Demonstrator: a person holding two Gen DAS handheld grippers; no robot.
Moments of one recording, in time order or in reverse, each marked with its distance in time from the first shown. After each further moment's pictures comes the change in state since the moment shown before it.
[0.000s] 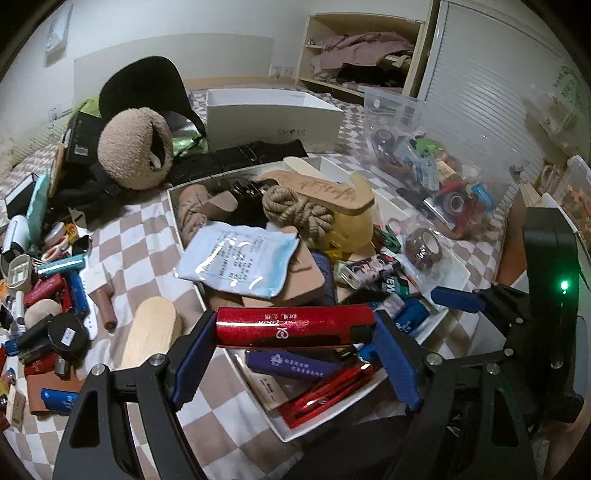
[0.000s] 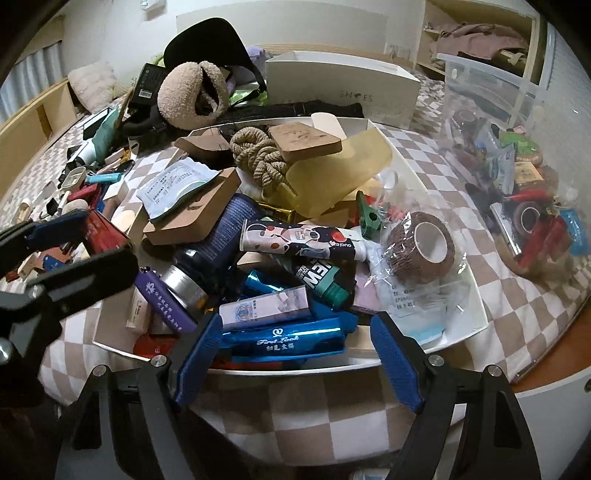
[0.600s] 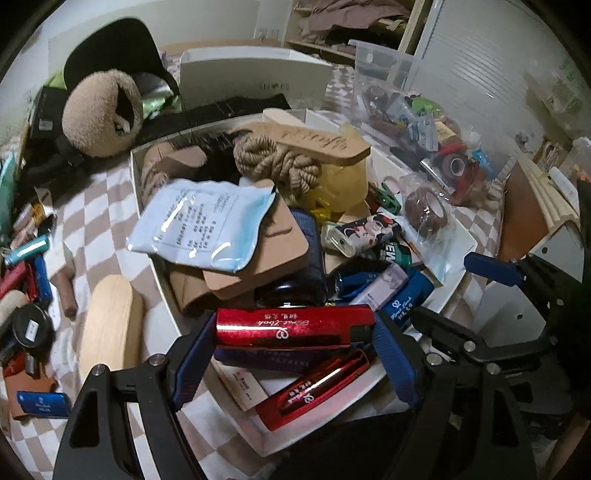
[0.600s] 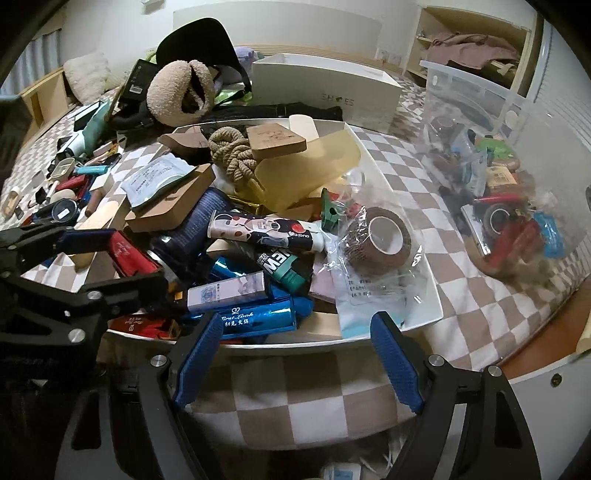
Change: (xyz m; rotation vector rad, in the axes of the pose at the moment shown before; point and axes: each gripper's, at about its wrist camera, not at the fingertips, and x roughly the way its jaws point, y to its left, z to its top) left arm 0.041 -0.006 -0.002 -0.007 0.163 -0.060; right arm -0.013 -0.014 -0.008 -0.035 -0.004 -0.072
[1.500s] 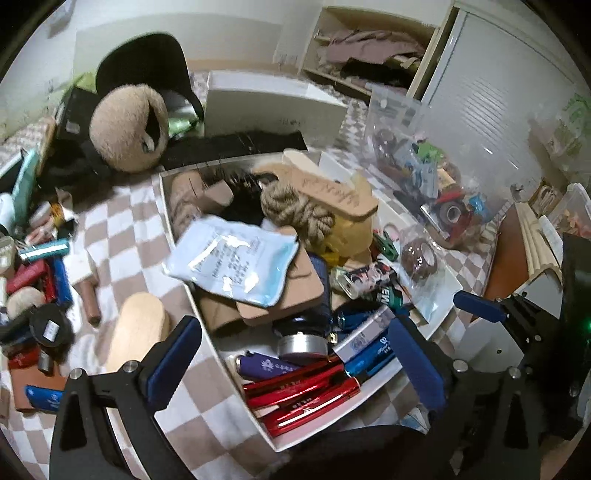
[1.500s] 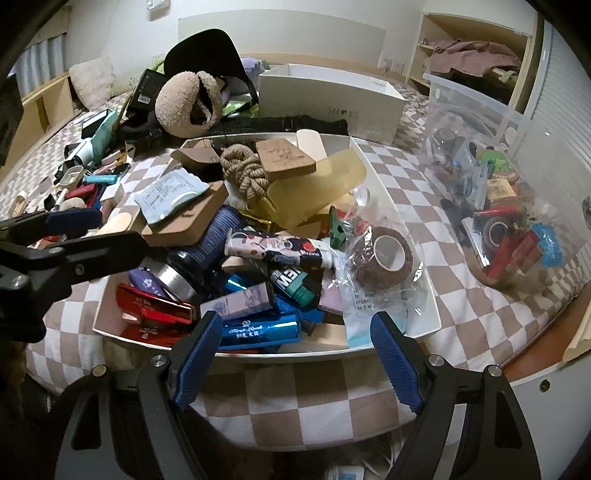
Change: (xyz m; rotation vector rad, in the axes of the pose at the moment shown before) left arm -0.045 0.016 0.010 -0.058 -0.147 0.016; right arm -0.013 0.007 0.007 0.003 -0.034 0.011
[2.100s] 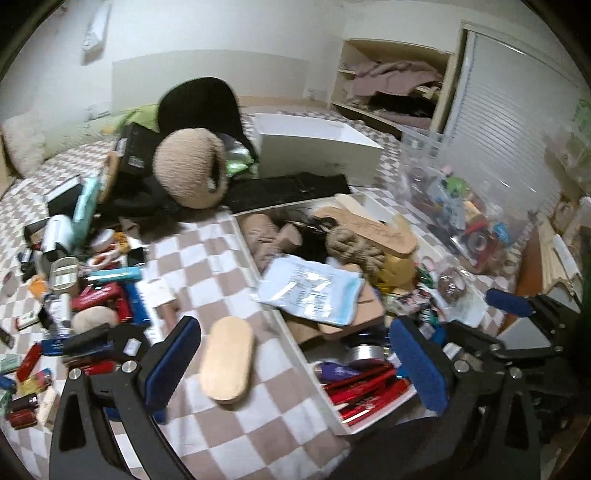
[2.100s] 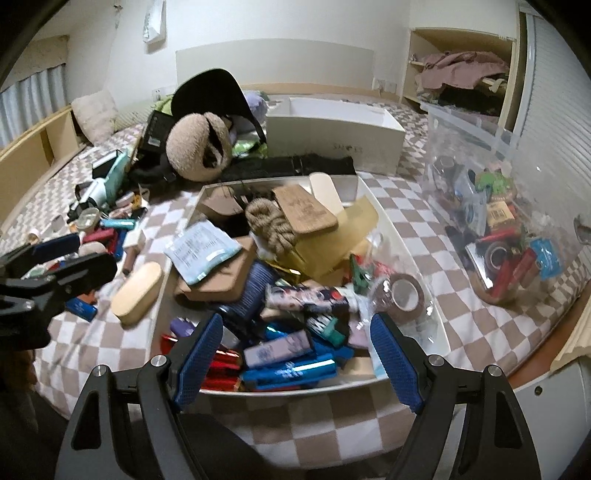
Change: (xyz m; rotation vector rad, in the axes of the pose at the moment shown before) left arm -0.050 0.043 0.000 -0.018 -0.129 0.144; right arm -0.027 0.019 0.025 0.063 -0.107 0.035
